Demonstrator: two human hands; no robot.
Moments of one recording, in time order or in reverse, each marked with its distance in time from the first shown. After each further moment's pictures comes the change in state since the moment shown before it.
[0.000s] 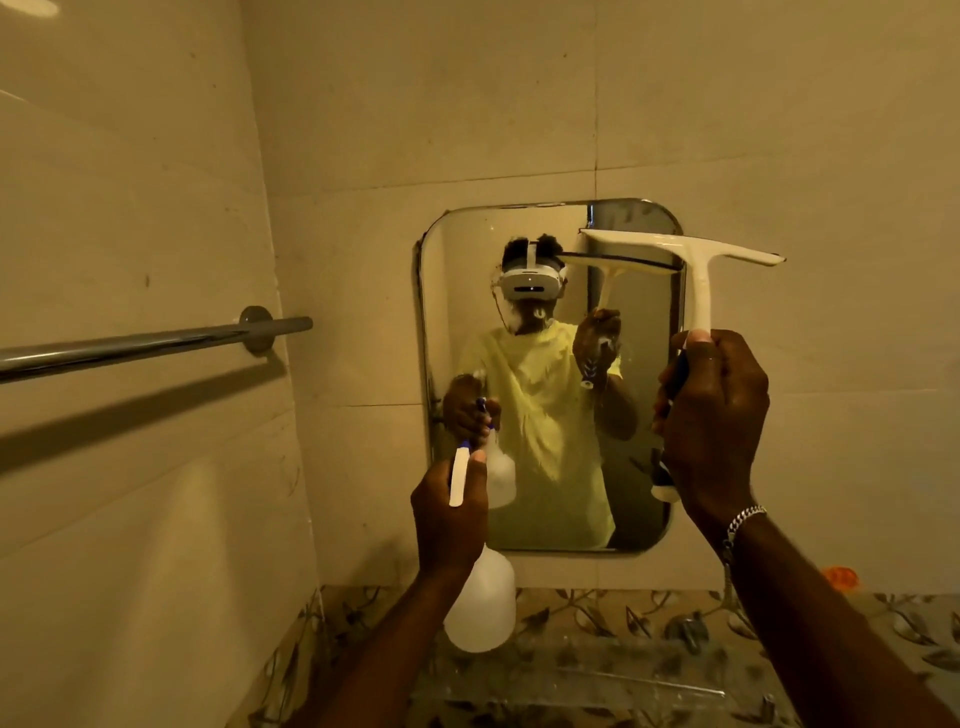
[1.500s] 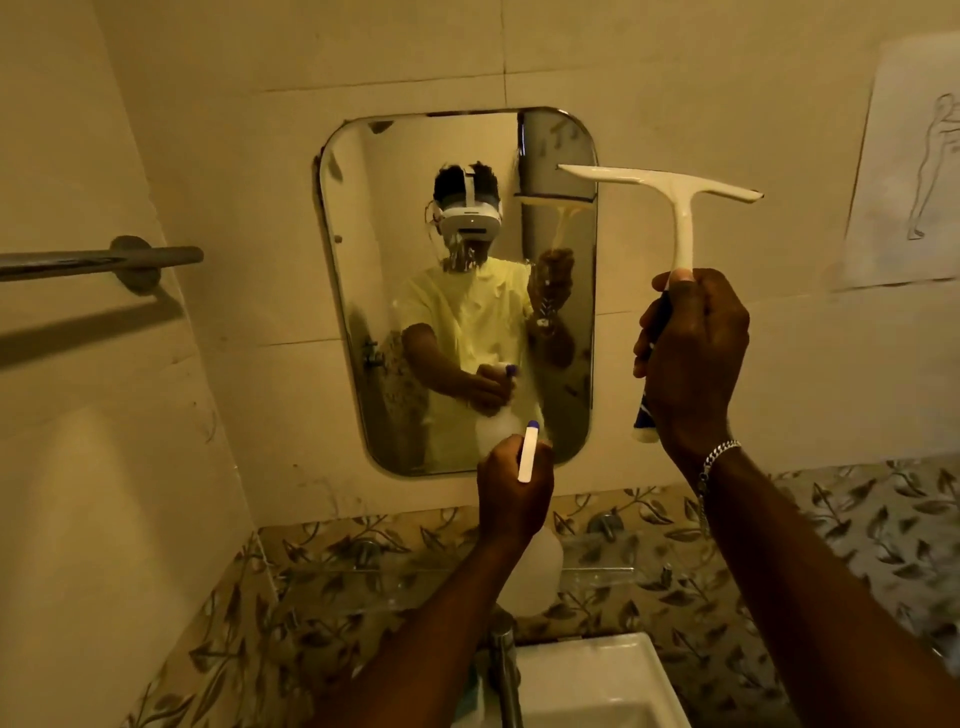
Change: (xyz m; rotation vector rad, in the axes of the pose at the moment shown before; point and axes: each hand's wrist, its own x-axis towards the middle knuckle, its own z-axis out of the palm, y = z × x) left_hand -0.112 0.006 0.095 -0.009 -0.390 0.023; right_hand -0.004 0.008 -0.067 -0.053 0.064 0.051
